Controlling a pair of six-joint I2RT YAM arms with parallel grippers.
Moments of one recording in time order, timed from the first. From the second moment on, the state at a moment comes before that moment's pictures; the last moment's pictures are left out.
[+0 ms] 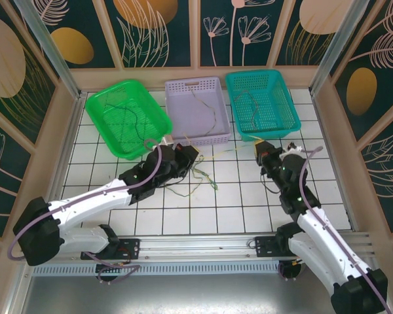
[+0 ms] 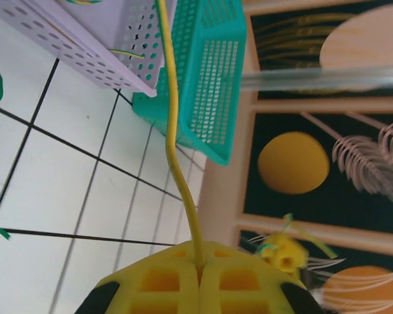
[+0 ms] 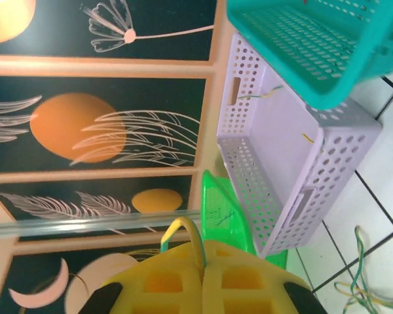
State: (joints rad) left arm -0.91 1.22 0.77 0.12 -0.14 -1.60; right arm 0.36 0.65 0.39 0.12 -0.04 1.55
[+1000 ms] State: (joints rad) left arm -0.90 1.14 1.21 -0.26 -0.25 -1.66; right arm 0.37 0.82 0.70 0.19 0.07 1.00
